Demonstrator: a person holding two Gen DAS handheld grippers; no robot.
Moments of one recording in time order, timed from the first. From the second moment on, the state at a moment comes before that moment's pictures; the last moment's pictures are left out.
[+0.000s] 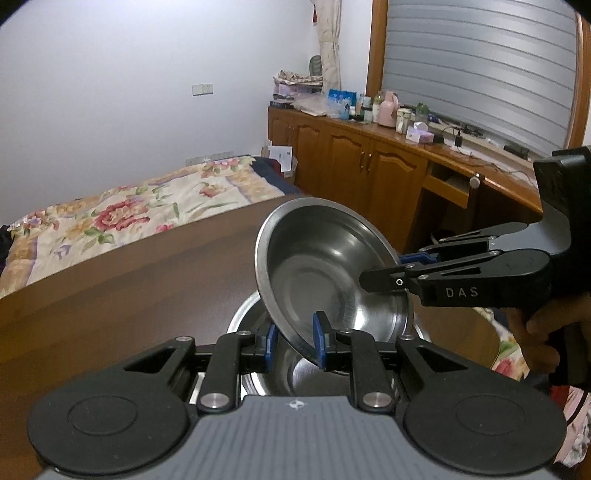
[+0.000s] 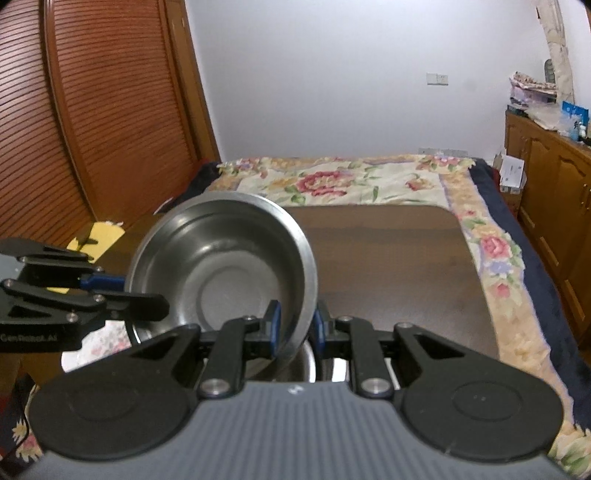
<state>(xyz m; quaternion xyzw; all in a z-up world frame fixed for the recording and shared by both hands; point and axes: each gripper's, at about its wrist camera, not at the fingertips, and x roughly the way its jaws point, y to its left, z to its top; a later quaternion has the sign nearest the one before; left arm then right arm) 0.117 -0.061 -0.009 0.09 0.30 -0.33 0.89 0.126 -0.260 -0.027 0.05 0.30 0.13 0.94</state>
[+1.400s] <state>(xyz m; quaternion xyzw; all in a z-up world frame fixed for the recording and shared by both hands) 0.116 -0.044 -0.041 0.08 0.30 -0.30 0.90 0.123 -0.230 -0.050 -0.06 0.32 0.12 0.94</state>
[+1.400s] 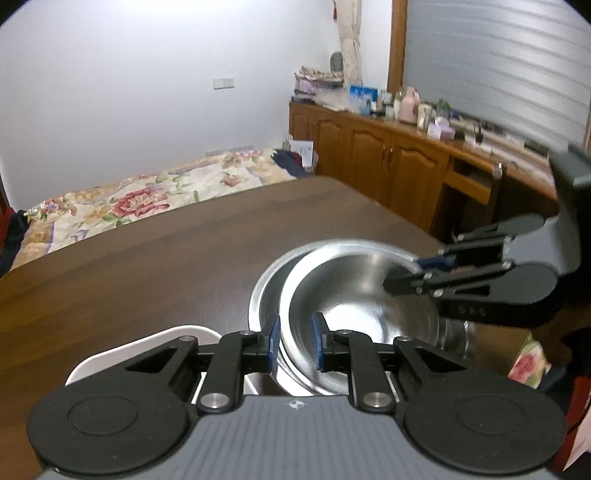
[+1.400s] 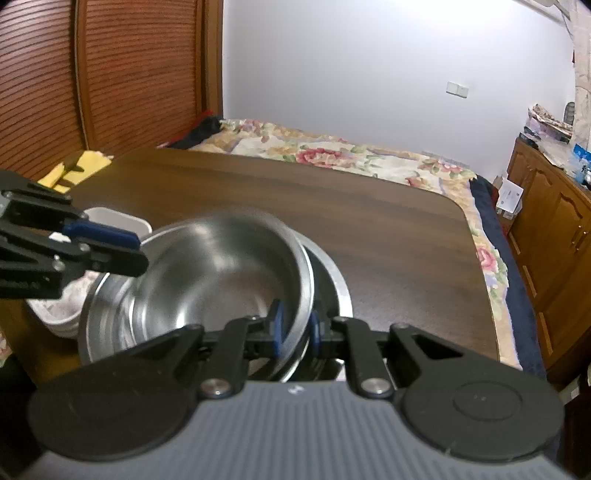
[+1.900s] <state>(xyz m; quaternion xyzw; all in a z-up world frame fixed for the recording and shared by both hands) 0.098 -0.046 -0.033 0.06 0.23 -0.28 0.93 0.096 -0.241 -0.045 -0.01 0.22 0.11 0.97</state>
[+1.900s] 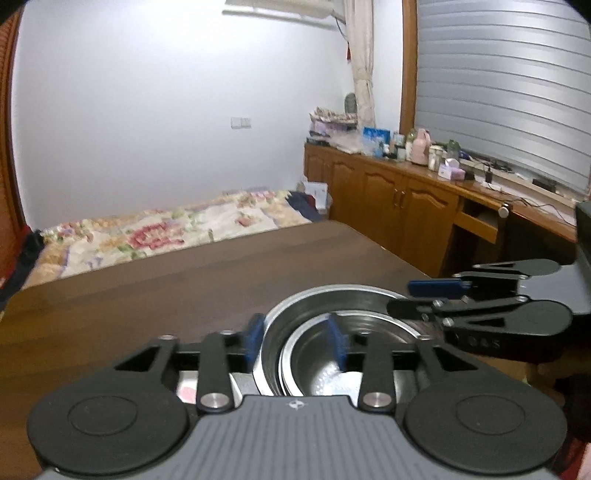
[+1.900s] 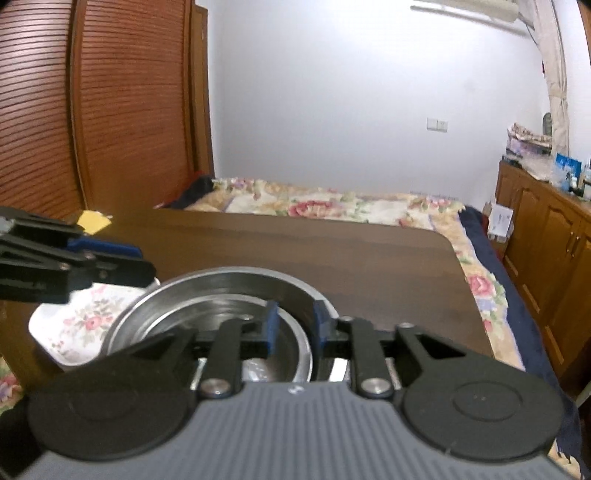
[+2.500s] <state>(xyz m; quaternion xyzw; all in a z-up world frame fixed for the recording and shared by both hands) 0.088 -0.039 -0.066 0.04 0.23 -0.23 0.95 0.089 -0.258 -0.065 0.01 0.18 0.11 0.98</state>
